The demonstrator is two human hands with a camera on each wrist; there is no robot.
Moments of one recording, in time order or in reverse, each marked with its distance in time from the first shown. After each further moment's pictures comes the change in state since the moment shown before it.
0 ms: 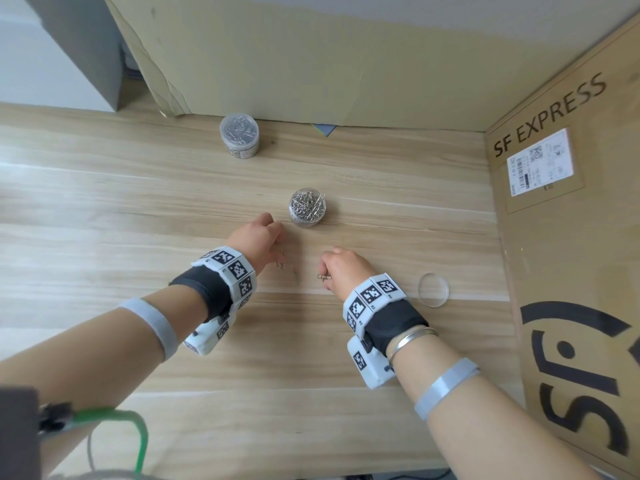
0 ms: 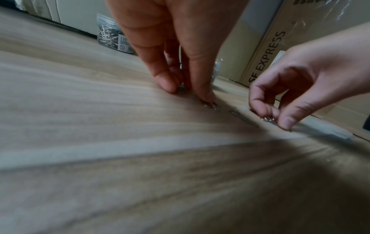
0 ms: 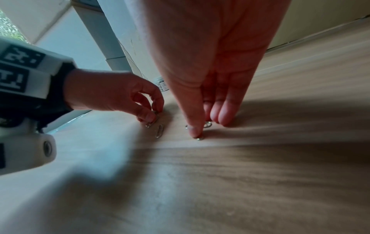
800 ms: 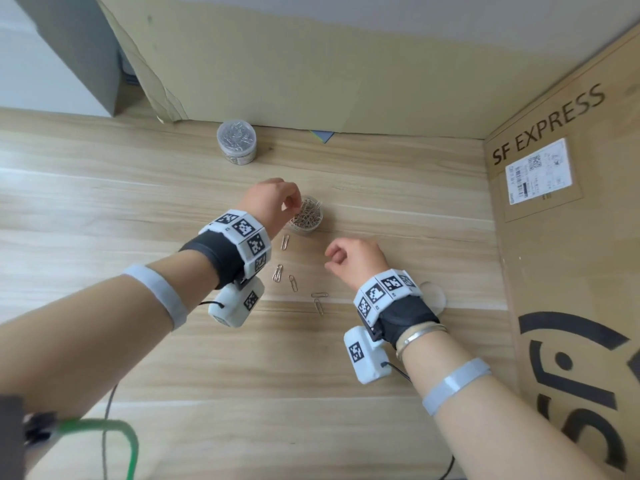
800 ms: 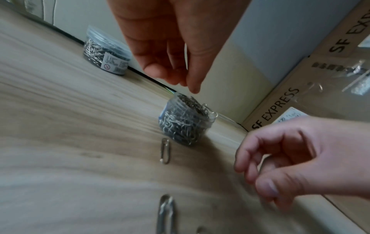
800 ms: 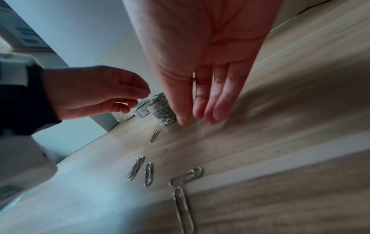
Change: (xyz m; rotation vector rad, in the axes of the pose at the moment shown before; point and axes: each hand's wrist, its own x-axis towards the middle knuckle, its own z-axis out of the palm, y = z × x) left_hand 0.032 0.026 -0.041 -0.175 0.334 0.128; right_hand 0.003 0.019 -0.021 0.309 0.208 0.127
